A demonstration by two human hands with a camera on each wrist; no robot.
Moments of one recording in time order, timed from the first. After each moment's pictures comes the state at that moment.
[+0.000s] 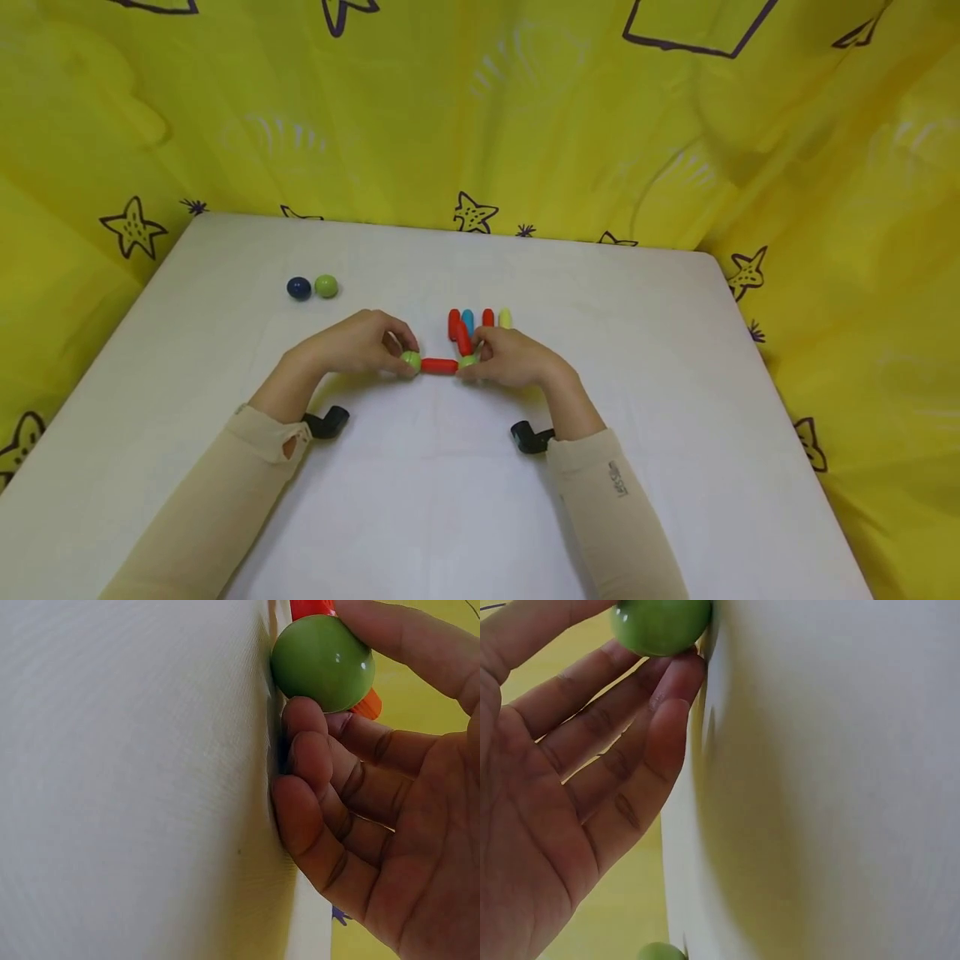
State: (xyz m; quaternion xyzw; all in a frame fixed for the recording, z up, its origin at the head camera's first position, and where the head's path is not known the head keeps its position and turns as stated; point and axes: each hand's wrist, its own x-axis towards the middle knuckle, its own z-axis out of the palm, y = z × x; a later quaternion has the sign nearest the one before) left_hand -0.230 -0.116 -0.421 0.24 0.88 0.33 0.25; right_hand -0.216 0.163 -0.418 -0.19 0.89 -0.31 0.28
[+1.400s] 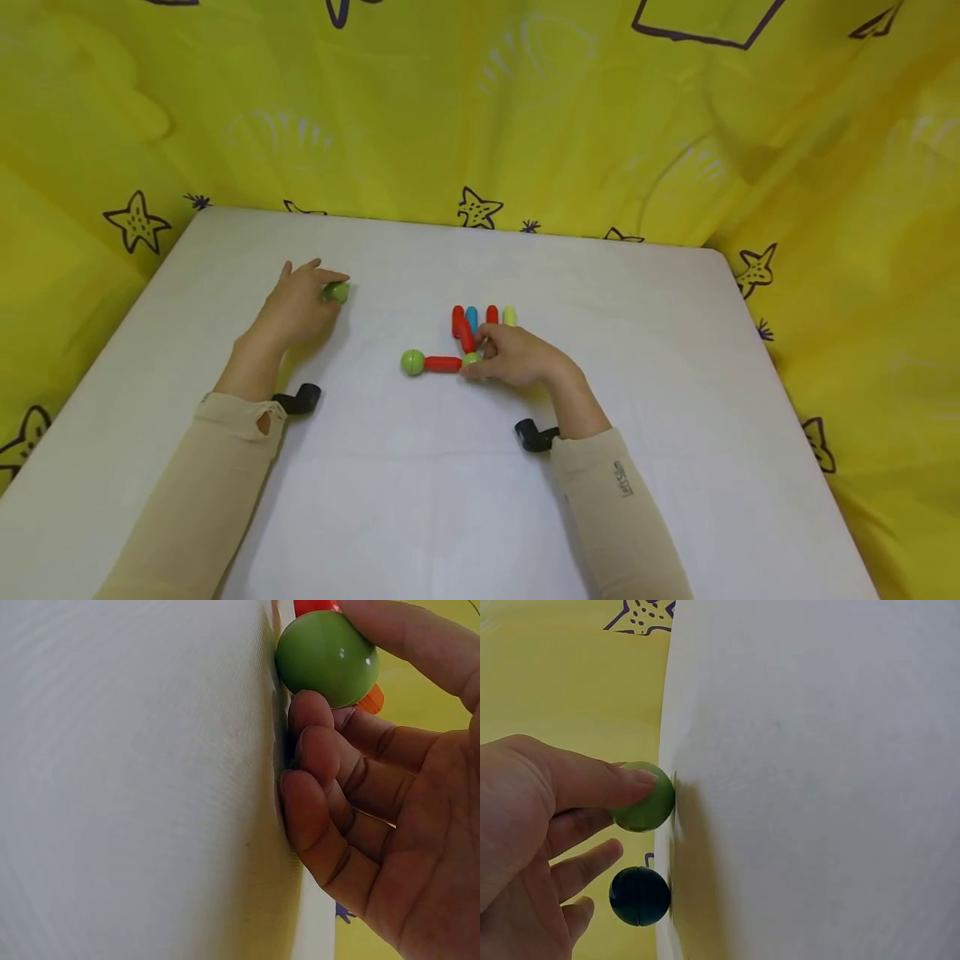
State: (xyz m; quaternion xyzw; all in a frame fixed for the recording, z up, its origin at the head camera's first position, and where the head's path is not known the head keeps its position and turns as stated) left_hand -0.249 -0.189 -0.427 0.08 0.96 0.26 0.03; right_hand -0.217 0.164 -0.422 -0.18 0.89 -0.32 0.28
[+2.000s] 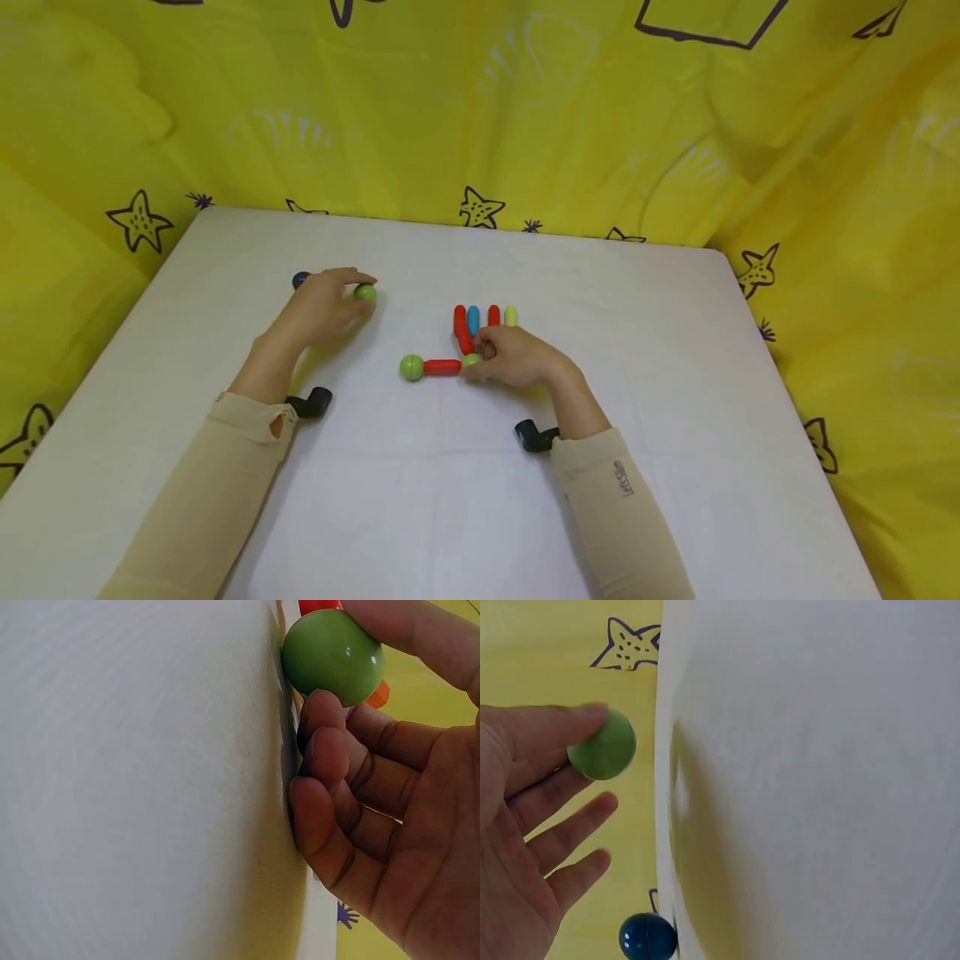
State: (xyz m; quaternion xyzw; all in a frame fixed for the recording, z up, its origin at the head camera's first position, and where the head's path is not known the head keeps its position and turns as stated) left_hand -0.246 -0.162 -0.422 0.08 0.94 0.32 0.06; right_hand -0.217 0.162 -0.424 -0.20 0.89 -0.31 0.27
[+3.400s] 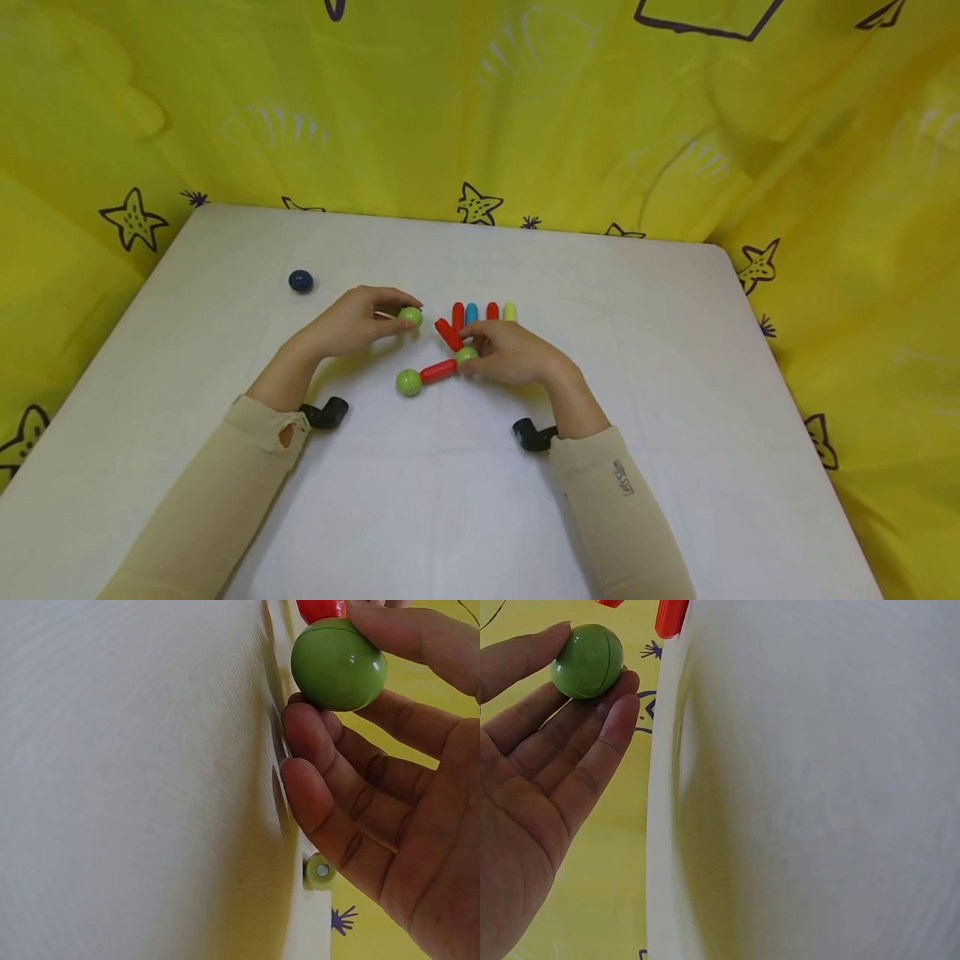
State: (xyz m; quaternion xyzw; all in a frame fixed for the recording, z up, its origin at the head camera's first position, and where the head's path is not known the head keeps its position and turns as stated) left_hand -0.239 -0.124 -0.426 0.19 0.87 0.42 0.16; right_hand -0.215 0.158 -0.419 -0.23 0.88 -0.32 0.25
